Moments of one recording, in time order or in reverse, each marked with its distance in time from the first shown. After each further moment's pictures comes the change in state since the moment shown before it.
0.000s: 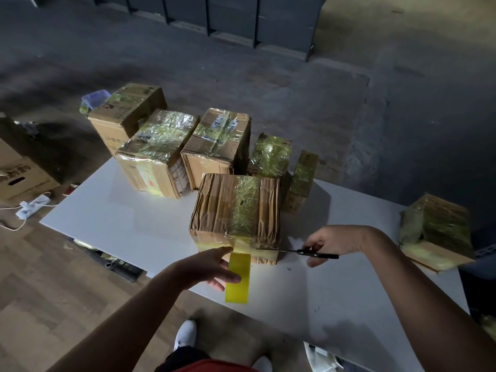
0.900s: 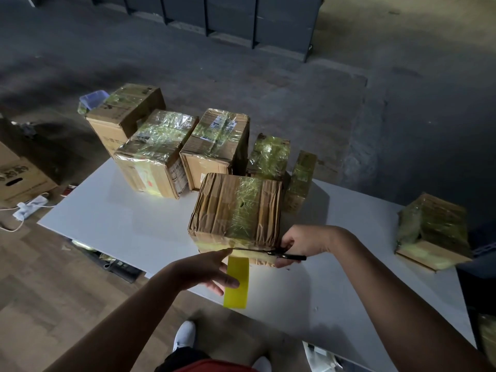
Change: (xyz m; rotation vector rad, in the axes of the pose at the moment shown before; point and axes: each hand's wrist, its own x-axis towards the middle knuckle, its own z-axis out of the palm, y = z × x) left_hand 0.001 -0.004 -0.003 -0.019 -0.107 -0.017; right_hand 0.027 -0.051 0.013 0.082 0.036 -0.035
